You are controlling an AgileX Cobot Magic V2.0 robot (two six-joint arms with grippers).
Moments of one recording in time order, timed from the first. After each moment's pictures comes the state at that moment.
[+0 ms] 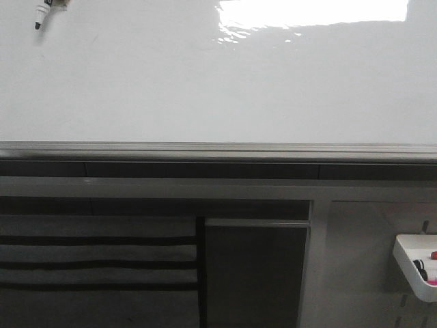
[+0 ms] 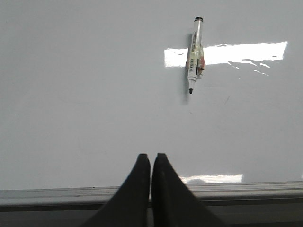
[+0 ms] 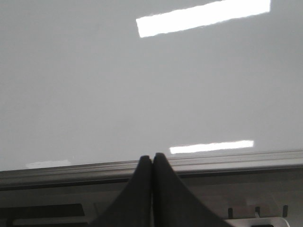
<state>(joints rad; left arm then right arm) -0.11 -0.01 0.01 0.00 -0.05 0.01 0.00 -0.01 0.02 0.11 0.02 -0.01</state>
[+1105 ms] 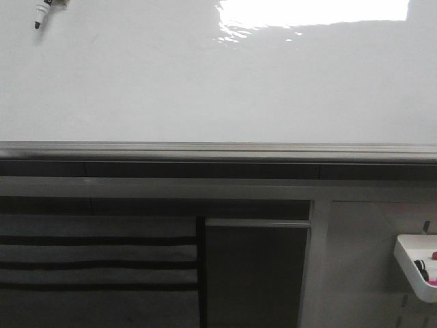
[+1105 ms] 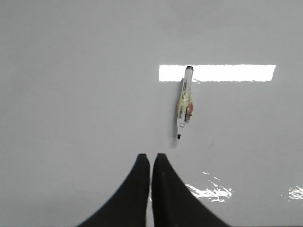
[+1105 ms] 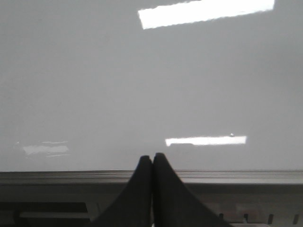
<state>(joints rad) -0.11 0.01 -0.31 -0.04 0.23 0.01 0.00 0.01 -0.22 0.08 0.30 -0.05</state>
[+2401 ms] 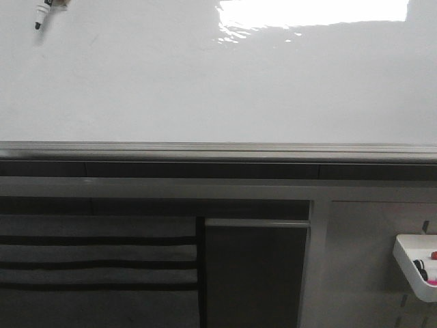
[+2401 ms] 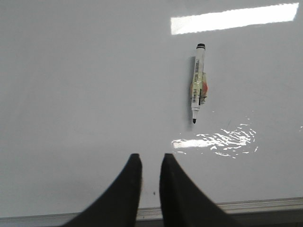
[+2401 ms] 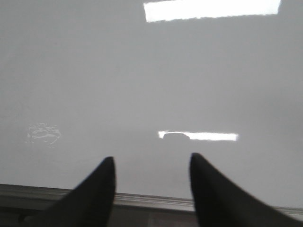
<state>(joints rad) -0.11 0.24 -0.56 0.06 0.45 0.01 0.00 0.20 -0.52 0.09 0.46 -0.12</state>
